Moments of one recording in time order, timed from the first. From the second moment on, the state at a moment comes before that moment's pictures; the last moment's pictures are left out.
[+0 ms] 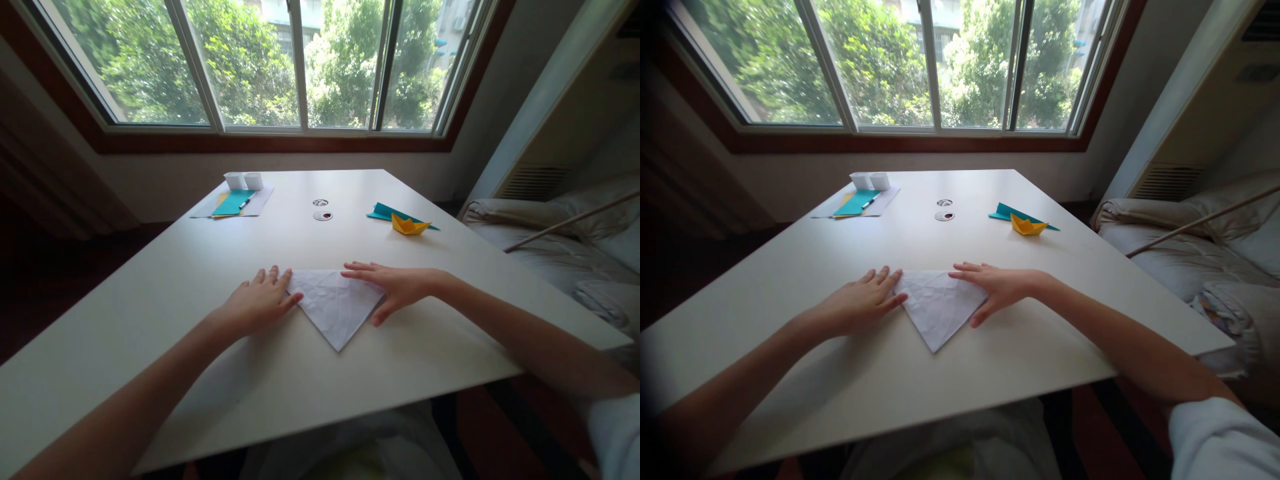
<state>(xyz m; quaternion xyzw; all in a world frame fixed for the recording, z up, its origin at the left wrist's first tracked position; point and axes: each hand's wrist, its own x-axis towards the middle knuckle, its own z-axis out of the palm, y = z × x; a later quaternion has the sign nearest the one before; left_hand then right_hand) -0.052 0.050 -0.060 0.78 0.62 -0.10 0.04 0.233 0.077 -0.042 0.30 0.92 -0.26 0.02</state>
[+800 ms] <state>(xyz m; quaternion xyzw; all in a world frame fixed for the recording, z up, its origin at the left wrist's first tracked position) -0.072 0.077 -0.058 0.76 0.65 0.03 0.04 0.246 0.079 -0.040 0.39 0.85 -0.21 -0.29</state>
